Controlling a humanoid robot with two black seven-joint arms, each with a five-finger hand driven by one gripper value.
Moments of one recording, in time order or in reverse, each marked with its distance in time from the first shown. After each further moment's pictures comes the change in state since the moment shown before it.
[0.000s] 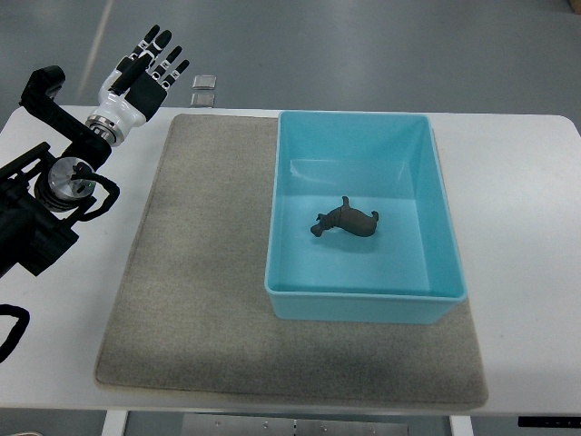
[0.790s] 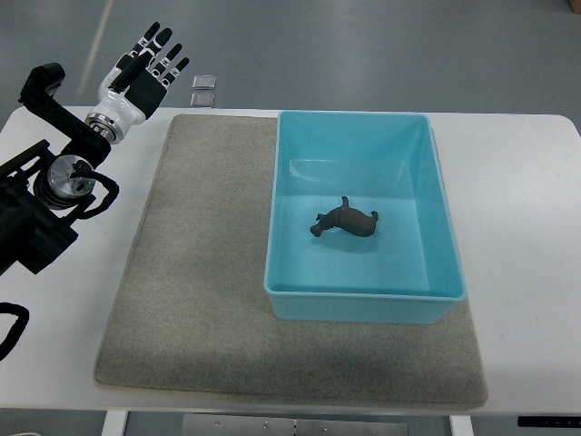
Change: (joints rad) left arm -0.007 0.003 0.001 0.002 0.004 0.001 0.000; right arm 0.000 0.000 0.000 0.008 0.002 0.007 0.000
